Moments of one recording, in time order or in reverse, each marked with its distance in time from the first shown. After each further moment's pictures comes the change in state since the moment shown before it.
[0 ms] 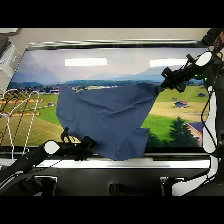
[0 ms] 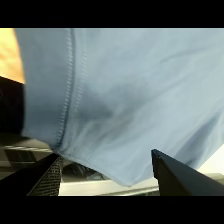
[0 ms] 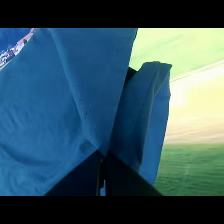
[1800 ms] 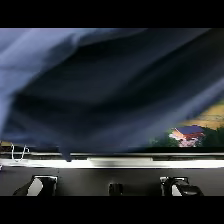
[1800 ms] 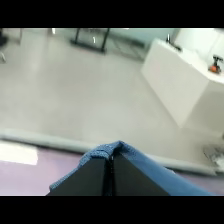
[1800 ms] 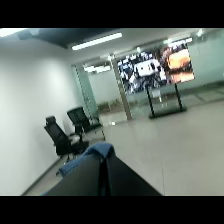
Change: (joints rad) left arm 1.187 0.179 1.617 0.100 -0.680 0.463; right arm 0.000 0.942 0.068 -0.124 -0.590 -0.185
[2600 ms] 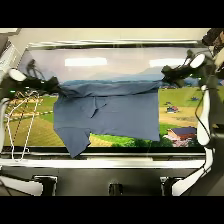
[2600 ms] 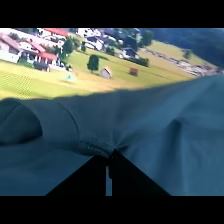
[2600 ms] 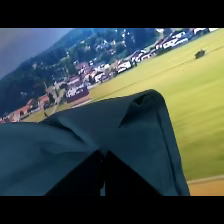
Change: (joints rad) left arm -0.539 -0.843 -0.412 0.372 0.229 -0.023; right arm 0.001 -1.076 -0.001 0.081 0.365 0.135
